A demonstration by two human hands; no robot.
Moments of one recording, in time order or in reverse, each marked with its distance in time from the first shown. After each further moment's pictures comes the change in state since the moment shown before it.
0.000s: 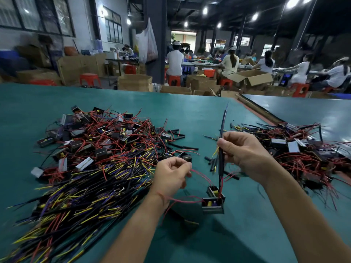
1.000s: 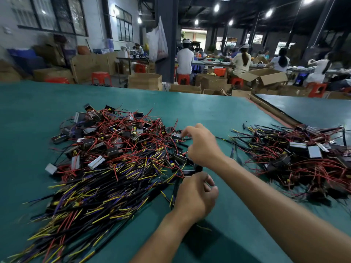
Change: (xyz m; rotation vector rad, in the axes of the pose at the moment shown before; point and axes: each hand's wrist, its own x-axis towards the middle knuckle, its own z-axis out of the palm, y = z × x) left_hand -0.009 -0.035 0.016 0.684 -0.083 0.188; right_hand 0.081 0.027 0.094 -0.951 0.014 -0.204
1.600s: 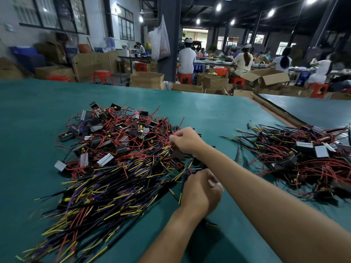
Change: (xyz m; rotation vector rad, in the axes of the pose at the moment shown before) left_hand 0.003 -0.009 -0.001 -0.037 0.039 -0.062; right_hand 0.048 -0.016 0.049 0.299 -0.184 0.189
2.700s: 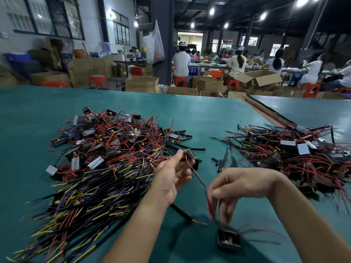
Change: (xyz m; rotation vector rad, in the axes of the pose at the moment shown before) left_hand 0.008 0.023 -0.053 -1.129 -0.065 -0.369; right_hand -0.148 0.055 -0.110 0.385 -1.010 -0.024
